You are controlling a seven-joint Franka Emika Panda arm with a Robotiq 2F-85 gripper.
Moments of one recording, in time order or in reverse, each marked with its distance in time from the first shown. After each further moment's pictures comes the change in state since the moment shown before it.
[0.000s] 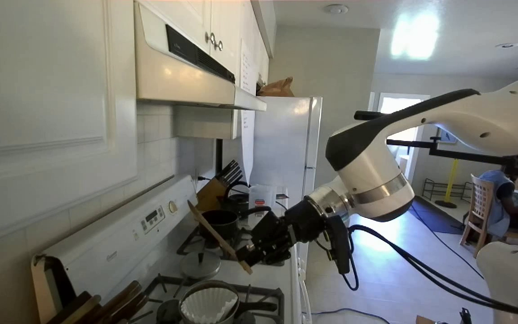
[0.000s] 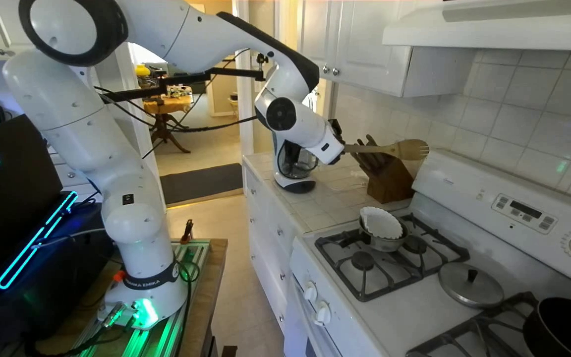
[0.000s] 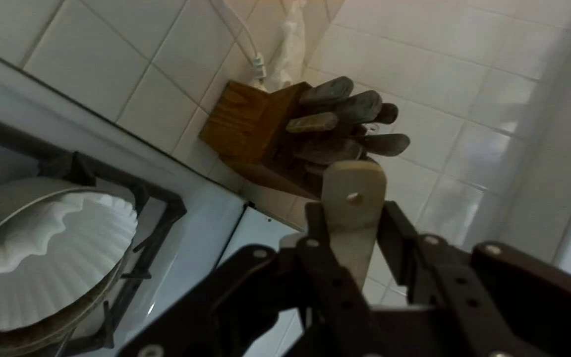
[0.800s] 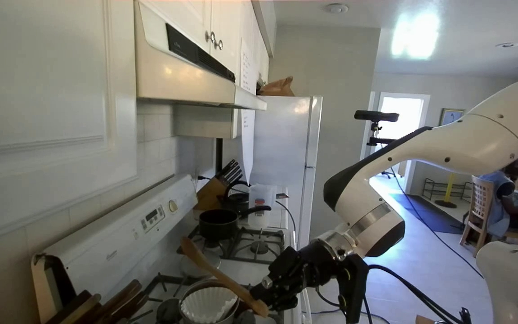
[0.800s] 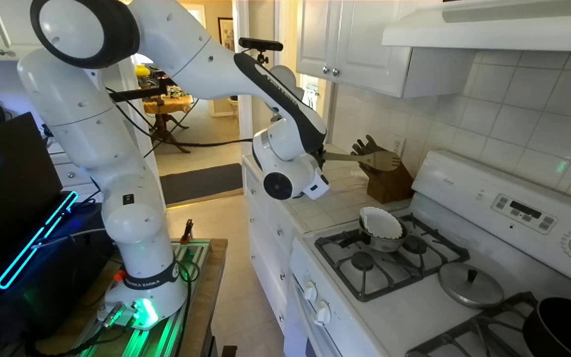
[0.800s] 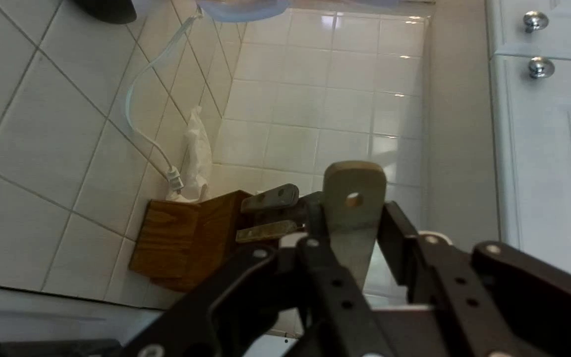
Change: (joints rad) arm 0.004 0.074 -0.147 -0.177 0.310 -0.577 -0.336
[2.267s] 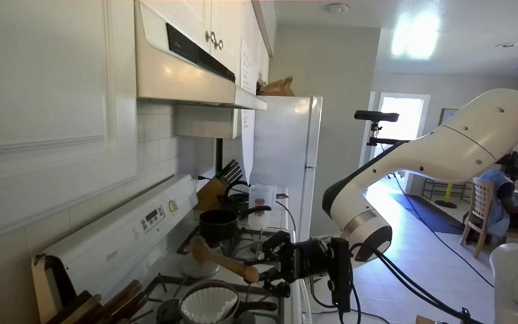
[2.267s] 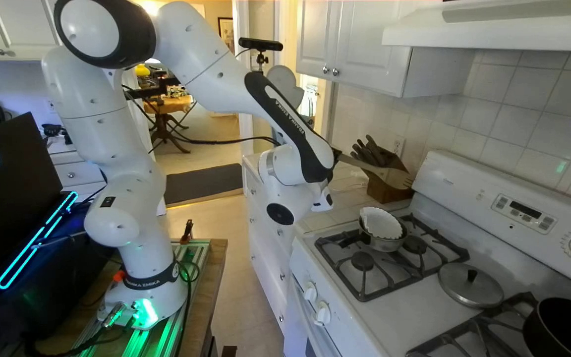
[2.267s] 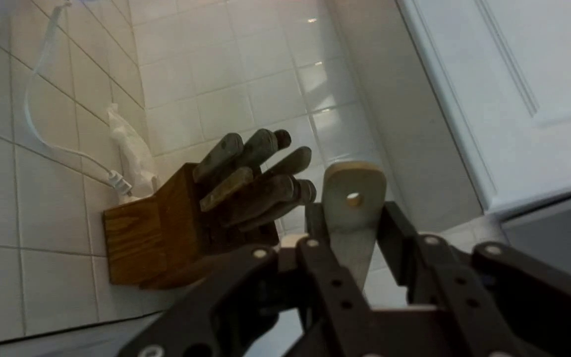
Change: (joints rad) arm -0.358 0.104 0.215 -0.010 0.157 -0.300 0.211
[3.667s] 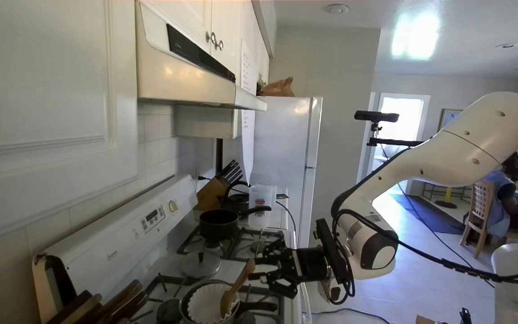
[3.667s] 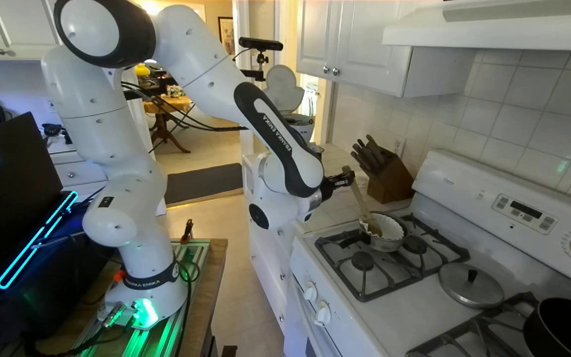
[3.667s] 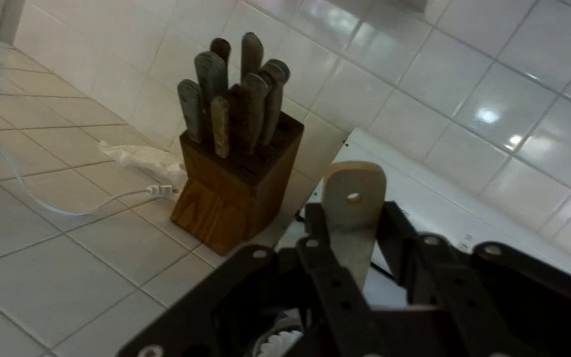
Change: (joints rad) arm -0.032 -0.003 0.036 -0.049 0.275 0.152 0.660
